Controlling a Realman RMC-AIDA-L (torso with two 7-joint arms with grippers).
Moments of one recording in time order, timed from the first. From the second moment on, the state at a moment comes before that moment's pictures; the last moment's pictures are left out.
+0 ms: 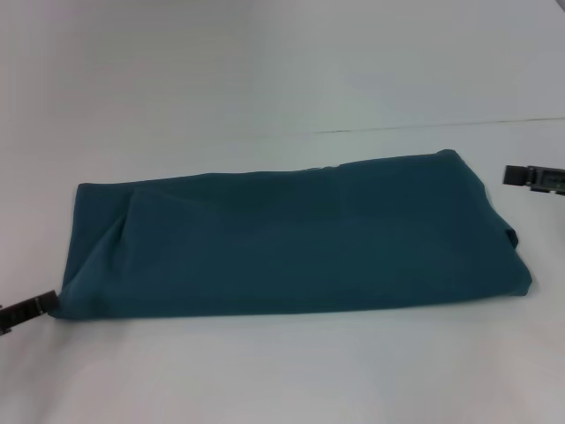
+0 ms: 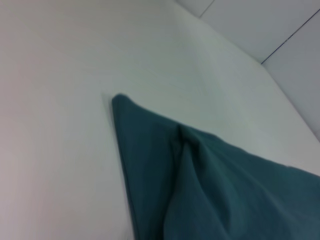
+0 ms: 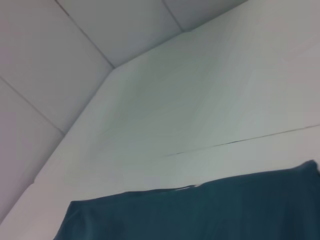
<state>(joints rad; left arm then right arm) -0.34 -2.14 0.40 0.91 2.20 1.43 -2.04 0.52 1.92 -0.42 -0.77 -2.15 -1.50 2.08</state>
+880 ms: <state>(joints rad) -0.38 -2.14 0.42 0.85 2.26 1.43 -2.22 0.59 1.93 -0.48 -0.77 -2.15 -1.49 2.08</state>
